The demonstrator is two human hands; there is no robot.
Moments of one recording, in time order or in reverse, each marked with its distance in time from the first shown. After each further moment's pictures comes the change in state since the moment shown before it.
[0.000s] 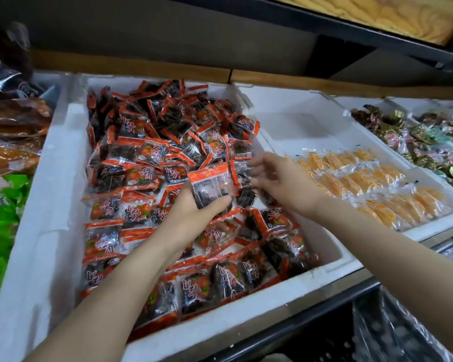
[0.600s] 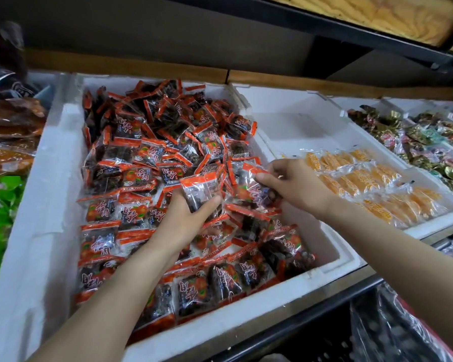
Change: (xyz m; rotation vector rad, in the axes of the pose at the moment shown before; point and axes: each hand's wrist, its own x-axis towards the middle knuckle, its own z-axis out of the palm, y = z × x) left_hand -0.001 -0.002 0.002 -0.044 0.063 -0.048; right_hand -0.007 0.005 -0.014 -0.025 0.066 0.090
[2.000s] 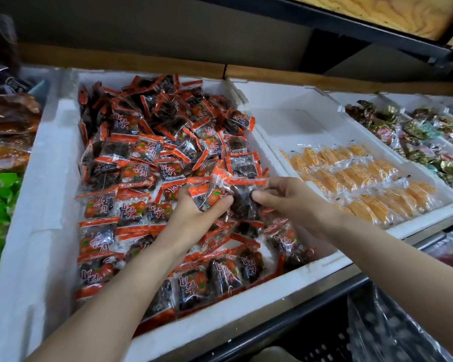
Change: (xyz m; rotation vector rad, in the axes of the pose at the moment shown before) left_hand 0.001 -0.012 0.003 0.105 -0.021 -0.041; right_hand -0.033 0.000 0.010 0.397 -0.195 0.214
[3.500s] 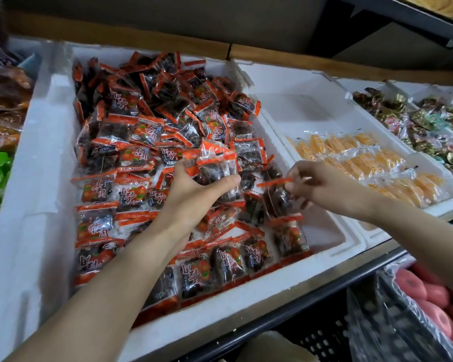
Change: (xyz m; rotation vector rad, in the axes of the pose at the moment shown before) left_hand 0.000 0.011 -0.001 -0.167 0.076 -0.005; right_hand -0.003 0.004 -0.033 -0.492 0.017 -0.101
